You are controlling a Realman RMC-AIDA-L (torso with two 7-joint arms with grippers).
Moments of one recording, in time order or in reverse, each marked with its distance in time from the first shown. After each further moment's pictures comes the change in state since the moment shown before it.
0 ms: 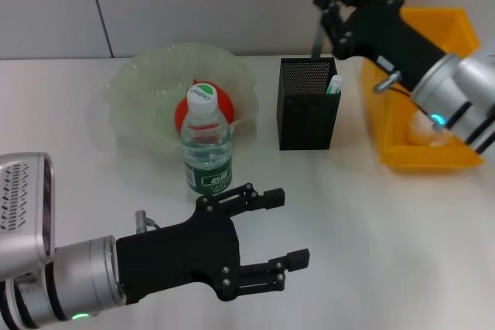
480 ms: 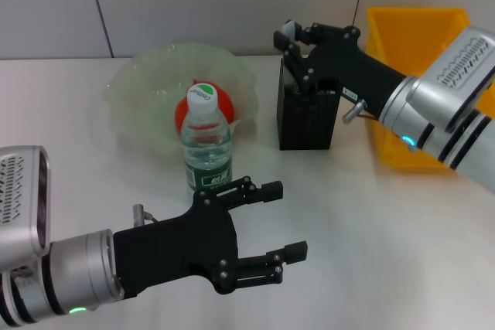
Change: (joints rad) left arm -0.010 0.002 -0.016 0.000 0.001 0.009 -0.010; right arm 0.026 0.004 -0.111 -0.048 -0.009 0.071 0.001
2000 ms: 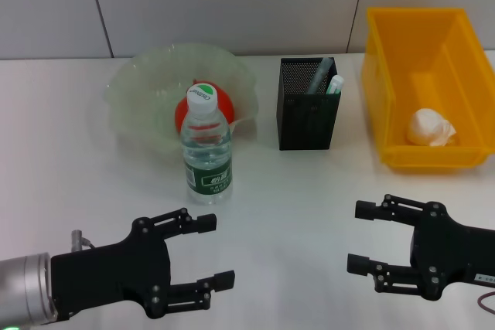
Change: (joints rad) left arm -0.007 0.103 -0.092 -0.137 0.110 0.051 0.018; right arm -0.505 -0.008 -0.341 0.599 -0.309 -0.566 0.640
